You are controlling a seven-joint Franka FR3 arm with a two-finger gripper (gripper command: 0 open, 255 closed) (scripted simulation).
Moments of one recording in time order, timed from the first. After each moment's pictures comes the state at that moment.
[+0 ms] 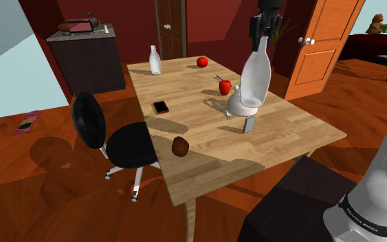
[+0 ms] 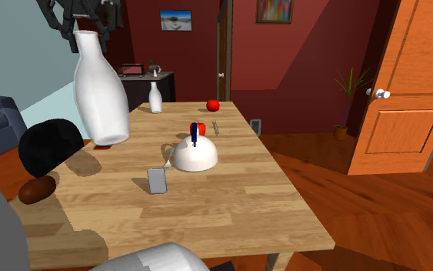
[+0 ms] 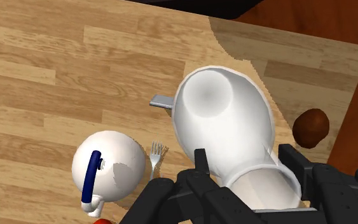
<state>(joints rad) 0.24 -0.24 -0.18 -1.67 -0.04 1.47 0.09</state>
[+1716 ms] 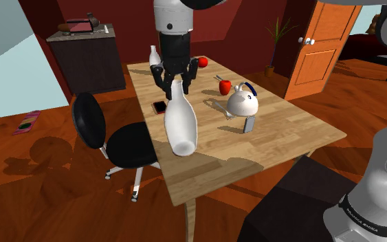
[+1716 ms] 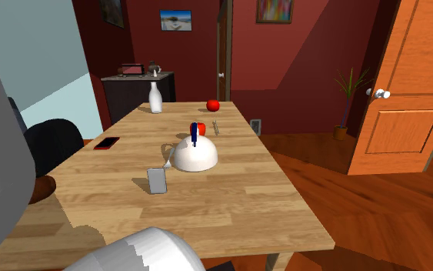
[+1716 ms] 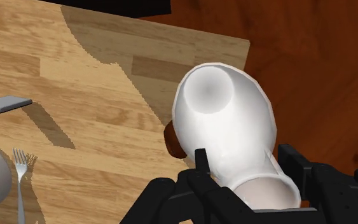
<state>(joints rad) 0.48 0.18 0.11 -1.42 -0.03 1.63 0.62</state>
